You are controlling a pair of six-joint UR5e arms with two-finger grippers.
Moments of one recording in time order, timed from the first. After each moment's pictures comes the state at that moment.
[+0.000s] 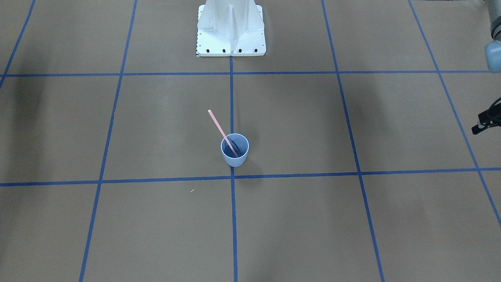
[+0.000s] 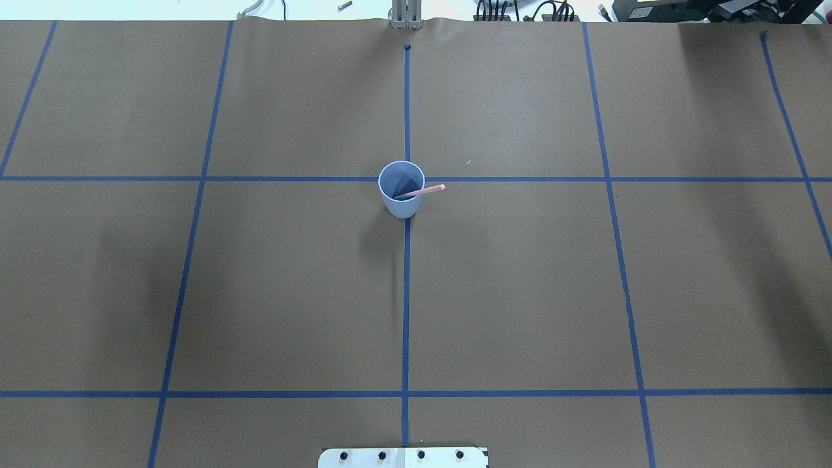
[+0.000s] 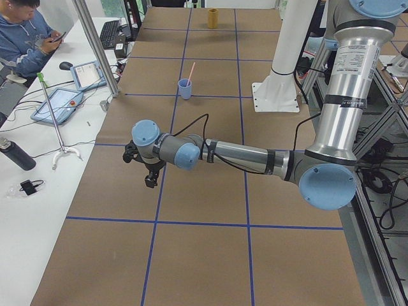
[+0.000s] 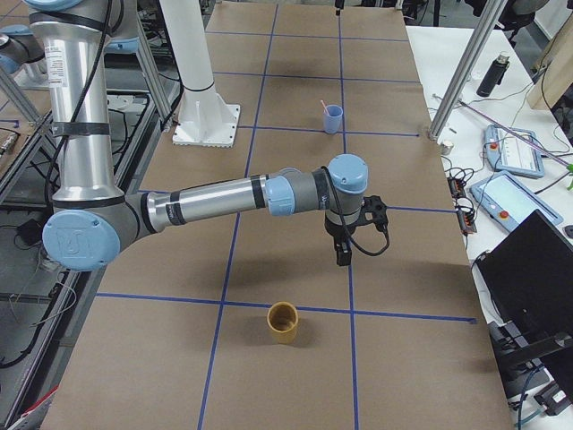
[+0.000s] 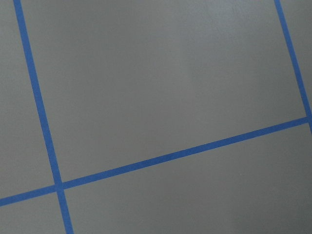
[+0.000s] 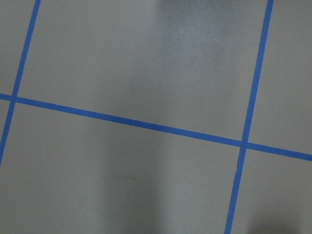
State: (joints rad) left arm -1.39 -1.72 -1.56 -1.77 -2.45 -0.13; right arm 1.47 -1.54 1.76 -1.59 2.35 0.04
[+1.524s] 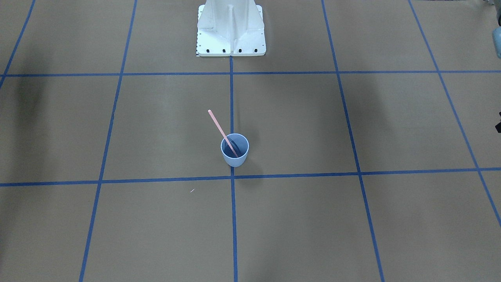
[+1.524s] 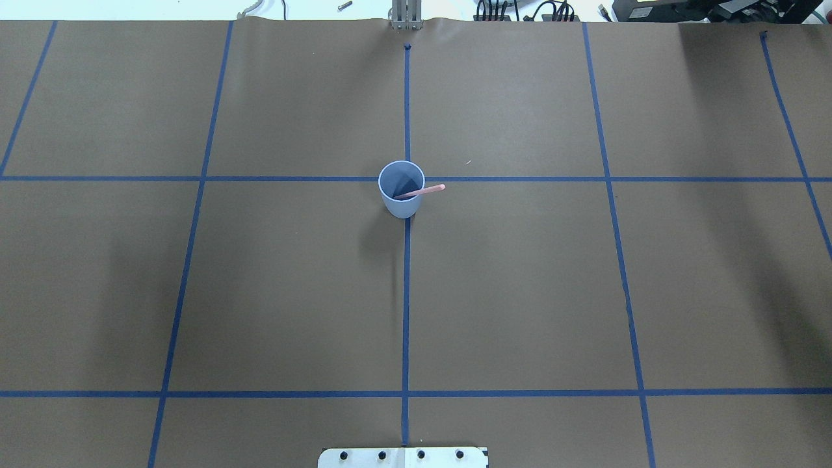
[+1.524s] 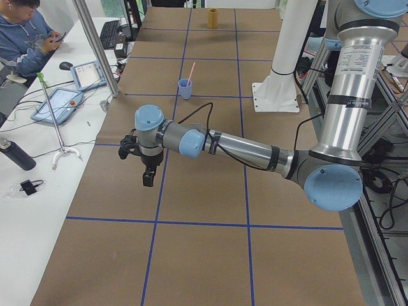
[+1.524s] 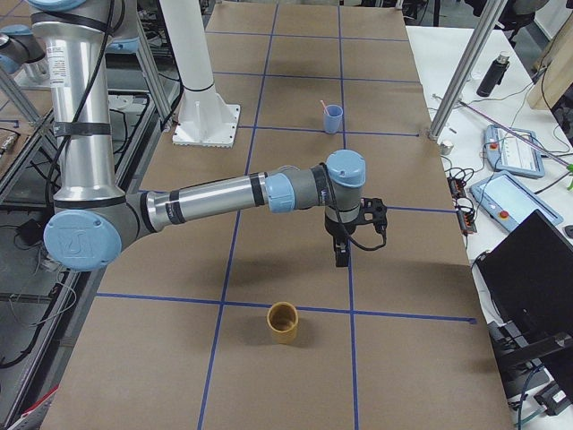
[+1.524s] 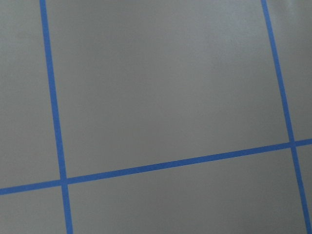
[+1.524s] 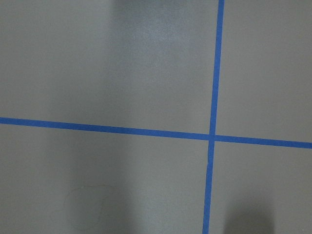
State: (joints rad) left arm -1.43 -1.71 -1.68 -1.67 -2.25 -0.22; right arm 1.44 -1.54 1.78 -1.59 2.27 0.17
